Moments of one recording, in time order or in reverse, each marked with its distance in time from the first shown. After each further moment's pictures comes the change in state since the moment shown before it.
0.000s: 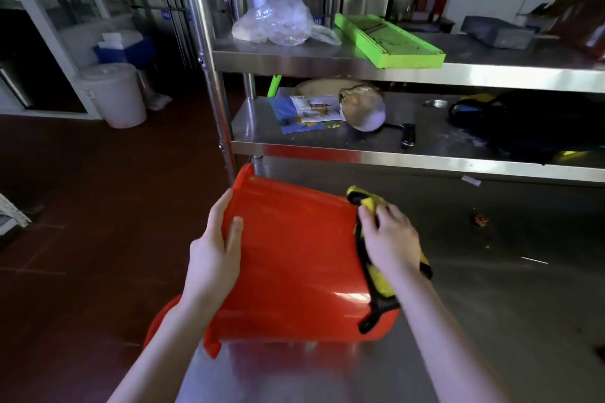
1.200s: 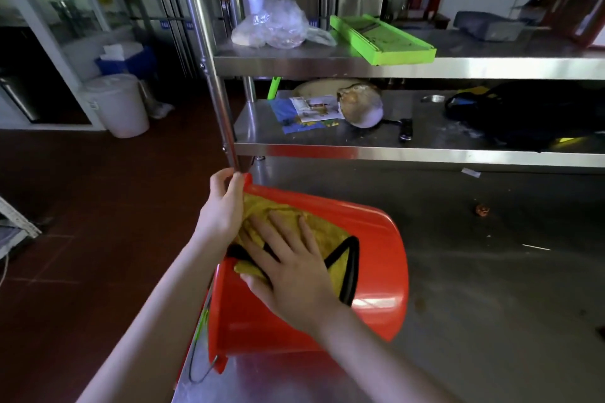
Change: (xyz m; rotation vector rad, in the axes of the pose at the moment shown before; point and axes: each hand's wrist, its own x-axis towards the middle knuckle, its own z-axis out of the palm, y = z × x) left_hand 0.047 0.025 -0.003 -0.004 -0.054 -0.077; right_hand -0.096 -0.097 0.040 -0.051 -0.011 -0.790
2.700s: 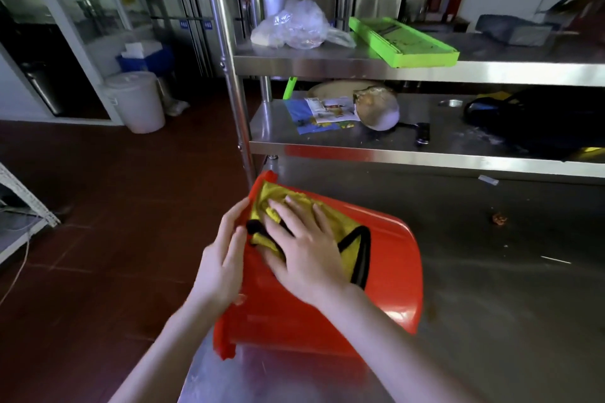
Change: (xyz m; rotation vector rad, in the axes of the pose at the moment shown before) left_hand -0.062 -0.044 -0.019 -0.027 -0.033 0.200; right_hand 0.027 0.006 -0.007 0.005 0.000 0.057
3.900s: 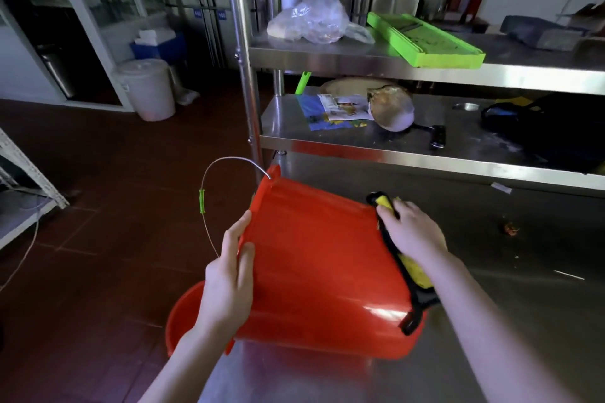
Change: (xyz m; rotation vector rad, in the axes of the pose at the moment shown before) left_hand -0.027 -0.018 0.012 -0.022 0.095 -0.009; right_hand -0.004 0.150 -0.028 0.061 -0.373 0.739
